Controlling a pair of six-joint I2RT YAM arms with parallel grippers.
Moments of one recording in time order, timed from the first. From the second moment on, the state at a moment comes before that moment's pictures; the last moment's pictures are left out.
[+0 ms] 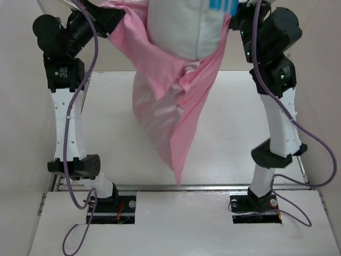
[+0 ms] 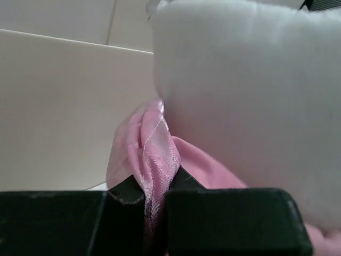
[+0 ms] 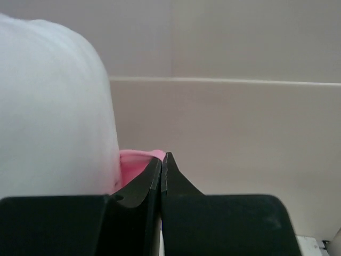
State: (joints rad) left arm 0.01 1.61 2.23 -0.13 0.74 -0.74; right arm 0.60 1.75 2.59 -0.49 0.43 -0.15
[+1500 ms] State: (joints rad) left arm -0.12 1.29 0.69 -0.19 0.28 -0.62; right arm 0.69 1.66 1.54 -0.49 0.15 0.07
